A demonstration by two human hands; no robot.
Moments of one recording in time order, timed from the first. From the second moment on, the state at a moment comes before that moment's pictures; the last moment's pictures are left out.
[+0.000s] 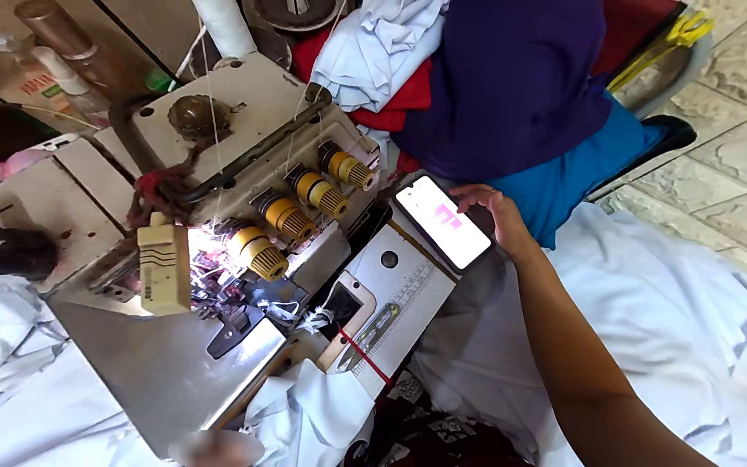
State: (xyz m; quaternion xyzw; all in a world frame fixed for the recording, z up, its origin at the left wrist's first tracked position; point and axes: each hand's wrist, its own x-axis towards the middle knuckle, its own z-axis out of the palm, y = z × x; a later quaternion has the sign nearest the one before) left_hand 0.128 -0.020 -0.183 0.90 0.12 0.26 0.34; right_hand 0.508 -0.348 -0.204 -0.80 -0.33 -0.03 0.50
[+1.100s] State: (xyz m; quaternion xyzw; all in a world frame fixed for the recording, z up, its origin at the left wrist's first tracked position) left_hand 0.126 -0.019 -0.183 0.90 0.11 0.26 0.34; right_hand 0.502 -0.342 -0.198 -0.82 -0.33 -0.01 0.48
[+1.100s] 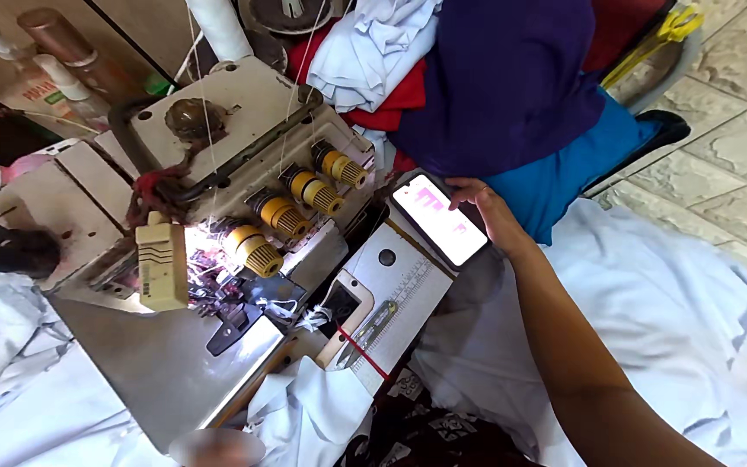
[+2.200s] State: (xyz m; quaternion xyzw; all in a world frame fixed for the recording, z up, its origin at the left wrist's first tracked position) left_hand 0.126 -0.019 -0.184 0.90 0.11 0.26 0.33; right_hand 0.503 -0.342 -0.199 -0.82 -0.33 0.00 0.47
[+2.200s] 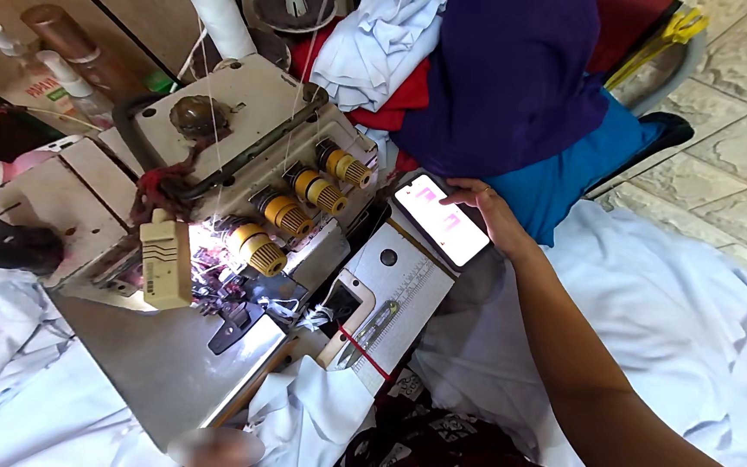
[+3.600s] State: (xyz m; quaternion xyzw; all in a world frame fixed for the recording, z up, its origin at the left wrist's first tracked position) left_hand 0.127 -0.019 -0.183 0.90 0.10 0.26 0.33; right_hand 0.502 -0.341 -0.197 -0.82 -0.32 0.00 0.47
